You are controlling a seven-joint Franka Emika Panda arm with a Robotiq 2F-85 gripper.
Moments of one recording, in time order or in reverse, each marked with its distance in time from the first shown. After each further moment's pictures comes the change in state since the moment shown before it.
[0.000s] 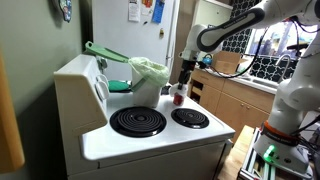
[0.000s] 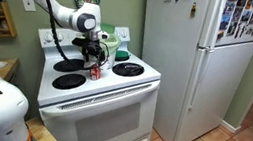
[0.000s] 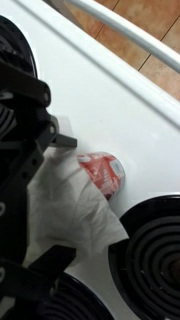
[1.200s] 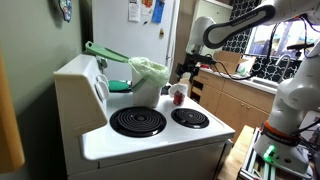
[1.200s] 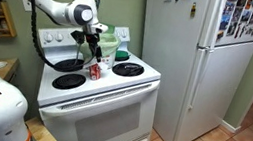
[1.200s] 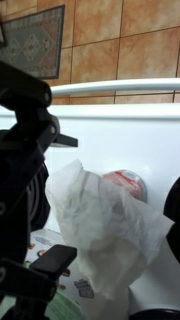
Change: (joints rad) arm -0.017 -0.088 0.011 -0.012 -0.142 -0.008 0.704
